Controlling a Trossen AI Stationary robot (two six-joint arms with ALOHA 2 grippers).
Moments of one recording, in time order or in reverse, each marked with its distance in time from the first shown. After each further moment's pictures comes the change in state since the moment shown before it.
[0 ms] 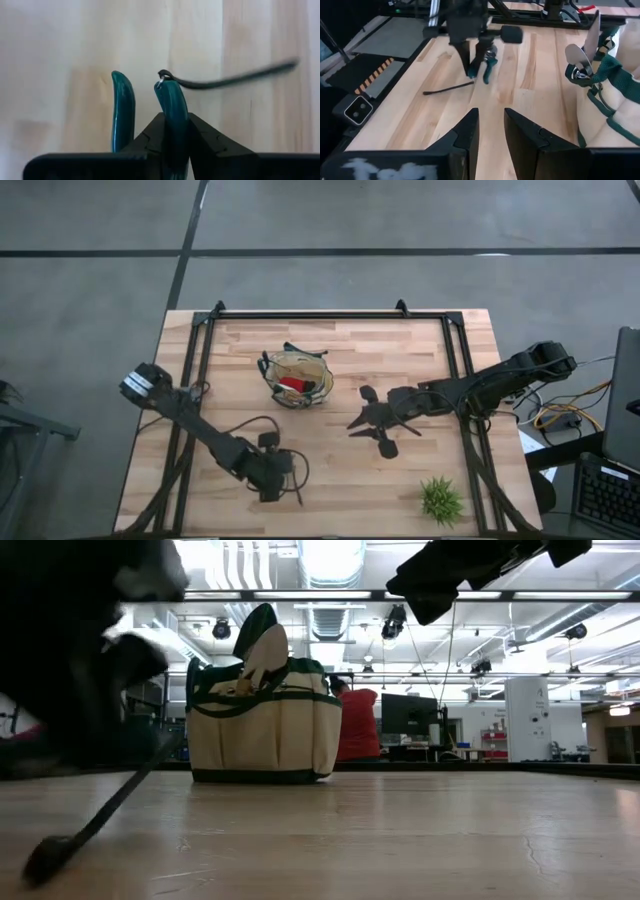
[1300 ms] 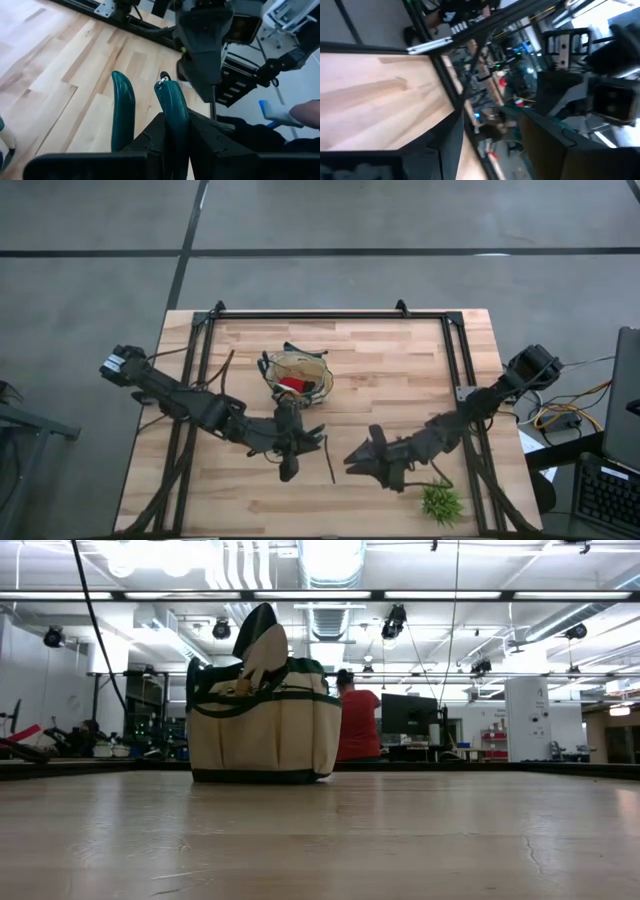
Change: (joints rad) left arm 0.163 -0.253 0.298 0.093 -0.063 0.017; right arm 0.336 0.154 -0.007 0.532 0.371 -1.102
